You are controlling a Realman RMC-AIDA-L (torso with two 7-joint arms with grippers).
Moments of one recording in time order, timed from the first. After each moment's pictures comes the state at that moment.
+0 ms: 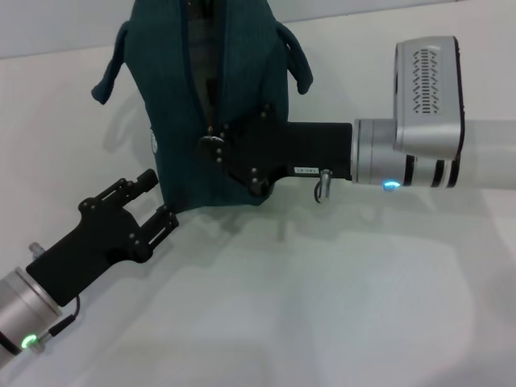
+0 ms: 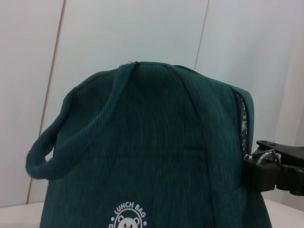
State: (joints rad) left arm -0.43 -2.10 1.05 0.07 1.17 1.43 -0.68; right arm 0.62 2.03 -1.69 -0.52 -0.90 -1.18 0.88
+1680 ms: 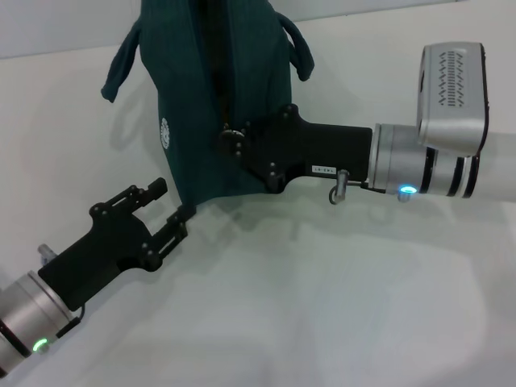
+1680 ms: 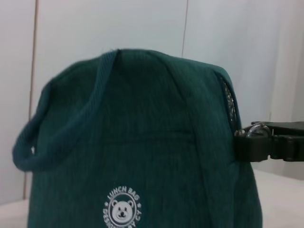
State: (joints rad) left arm -0.45 -2.10 1.09 0.05 1.15 1.39 -0.58; right arm 0.57 2.03 -1.68 -0.52 -0.86 -1.19 0.93
